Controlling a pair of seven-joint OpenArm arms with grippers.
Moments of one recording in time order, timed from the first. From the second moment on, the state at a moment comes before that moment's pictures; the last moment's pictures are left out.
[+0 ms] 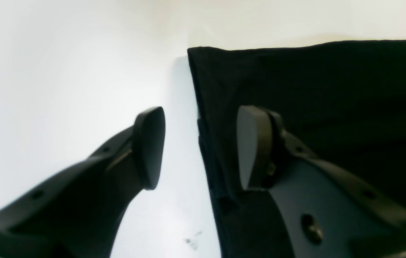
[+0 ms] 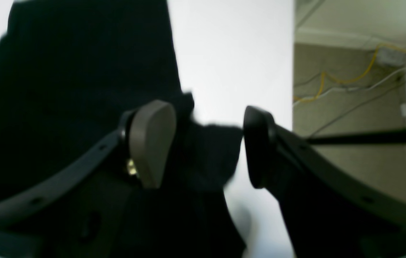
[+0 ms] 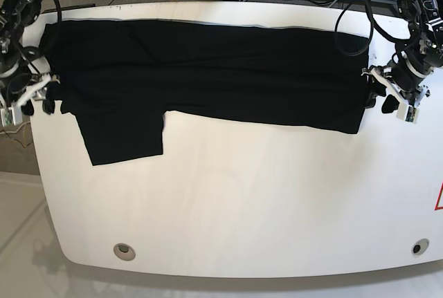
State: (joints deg) left arm 13.0 -21.4 -27.4 97.6 -32.2 -35.1 48.0; right arm -7.2 24.5 42.9 95.4 31.7 40.0 -55.9
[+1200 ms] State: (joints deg) left arm 12.2 -21.4 -26.7 98.9 -33.1 -35.0 47.3; right arm 25.0 21.9 24.8 42.0 10.8 39.5 -34.7
